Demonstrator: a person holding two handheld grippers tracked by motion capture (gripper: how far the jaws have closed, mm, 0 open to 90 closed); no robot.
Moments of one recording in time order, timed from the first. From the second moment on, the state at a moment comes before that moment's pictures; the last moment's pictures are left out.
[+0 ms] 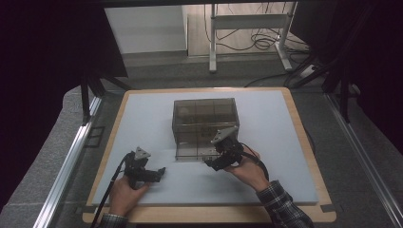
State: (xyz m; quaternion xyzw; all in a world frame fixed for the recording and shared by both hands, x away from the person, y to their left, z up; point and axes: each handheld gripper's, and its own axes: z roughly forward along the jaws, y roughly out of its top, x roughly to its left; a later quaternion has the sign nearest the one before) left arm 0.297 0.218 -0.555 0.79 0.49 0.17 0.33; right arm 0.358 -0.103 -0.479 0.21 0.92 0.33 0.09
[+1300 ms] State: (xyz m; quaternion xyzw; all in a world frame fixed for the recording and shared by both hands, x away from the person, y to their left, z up) left arm 0.297 0.218 -0.555 0.79 0.49 0.17 0.33; right arm 0.323 -0.184 -0.515 0.25 0.90 0.34 0.12
